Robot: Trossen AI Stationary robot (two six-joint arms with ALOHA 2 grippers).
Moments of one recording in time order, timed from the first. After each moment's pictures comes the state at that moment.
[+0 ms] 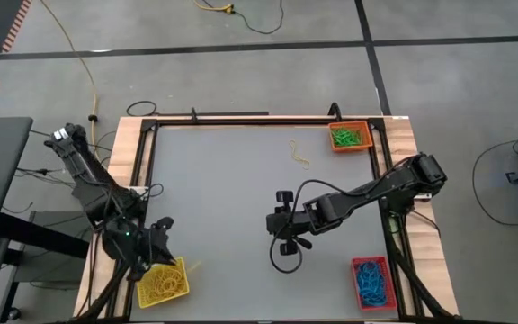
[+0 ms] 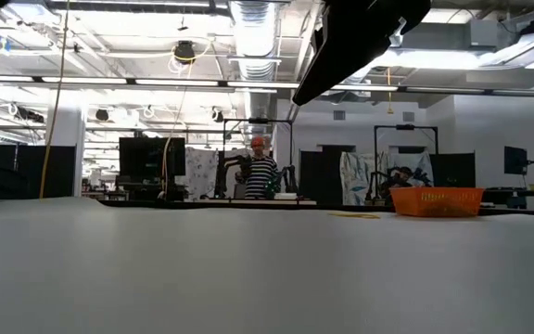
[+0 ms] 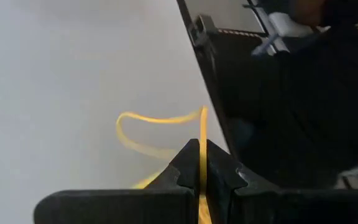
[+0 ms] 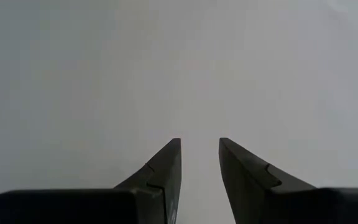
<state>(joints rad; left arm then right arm) -0.94 0.89 0.73 -0.52 -0.27 -0.72 0.33 1.72 1.29 -0.48 0.34 0.09</state>
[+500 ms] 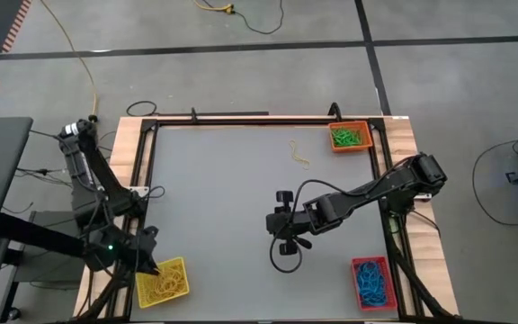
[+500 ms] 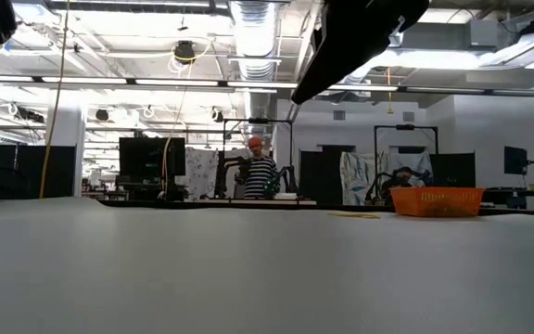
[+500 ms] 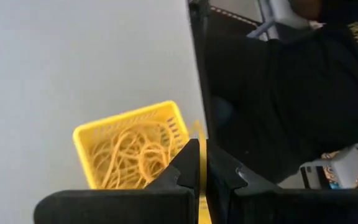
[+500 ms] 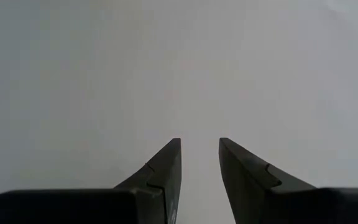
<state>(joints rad) -1.15 0.89 0.73 -0.61 -0.33 -1.07 0.33 1.72 1.29 -0.47 0.34 0.10</state>
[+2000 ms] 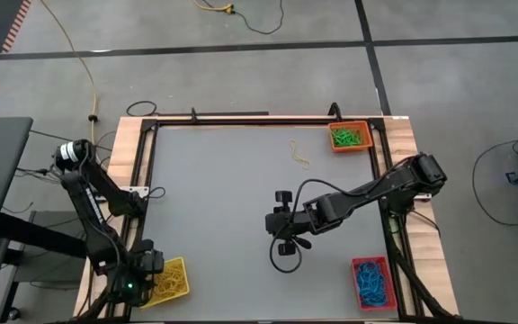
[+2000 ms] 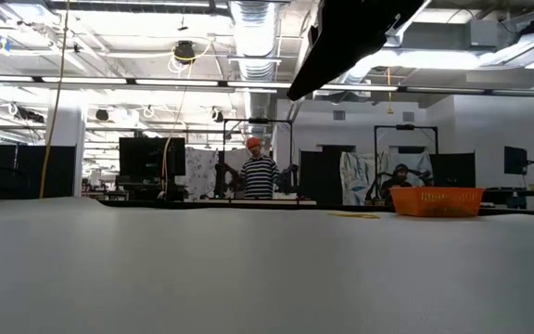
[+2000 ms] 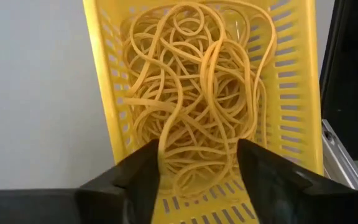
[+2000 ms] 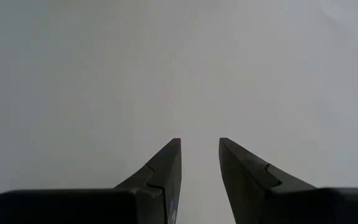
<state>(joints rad) -1.20 1.31 0.73 -0.65 -0.17 -1.38 0.33 1.72 1.29 -0.45 0.34 0.10</state>
